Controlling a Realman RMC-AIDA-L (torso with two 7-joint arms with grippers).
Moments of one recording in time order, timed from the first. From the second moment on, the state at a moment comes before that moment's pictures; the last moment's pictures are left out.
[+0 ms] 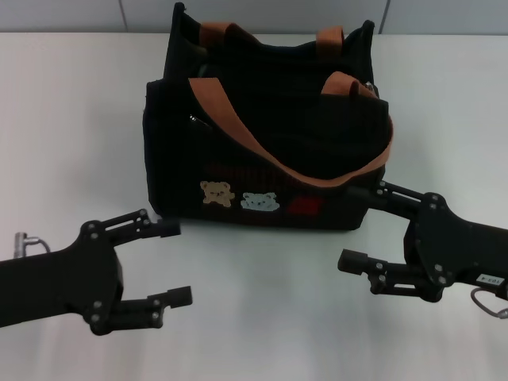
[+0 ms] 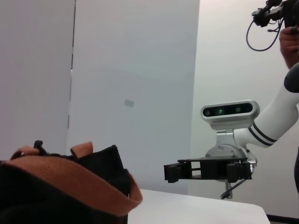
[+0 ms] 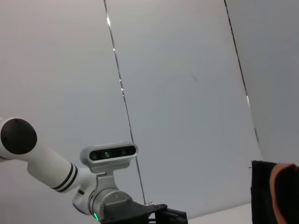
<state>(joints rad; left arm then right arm) -0.35 -2.01 0.59 0.42 1.99 1.95 -0.83 0.51 2.08 -0.30 -0.29 -2.21 -1.92 0.88</state>
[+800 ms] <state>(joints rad) -0.40 -2.04 0.60 0.42 2.02 1.96 -0.88 0.52 2.08 -0.30 -0.28 -2.21 -1.94 0.88</state>
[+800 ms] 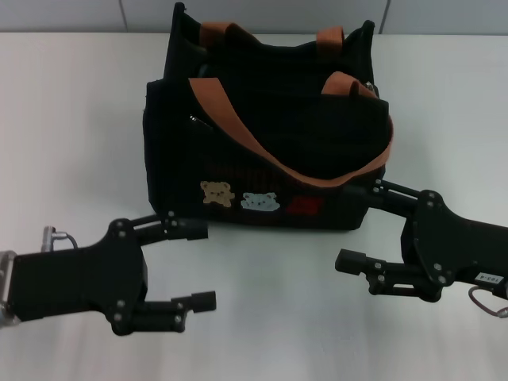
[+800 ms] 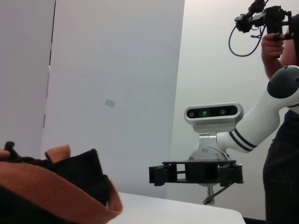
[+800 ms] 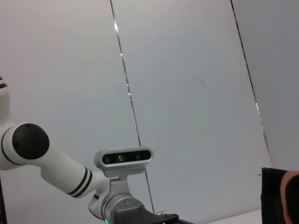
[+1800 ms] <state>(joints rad) -0.43 -2.07 0.58 0.42 2.01 1.94 -0.91 0.47 2.07 -0.30 -0.31 -2.26 -1.96 0.92</state>
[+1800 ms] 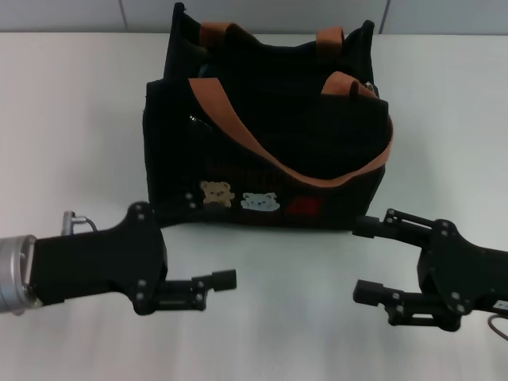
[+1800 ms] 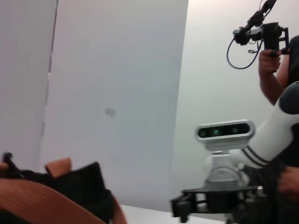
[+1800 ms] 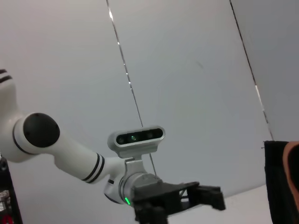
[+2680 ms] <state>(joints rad) -0.38 -2.06 0.56 0.44 2.00 1.90 -0.94 0.49 2.07 -0.32 -0.37 -2.27 -1.95 0.99</state>
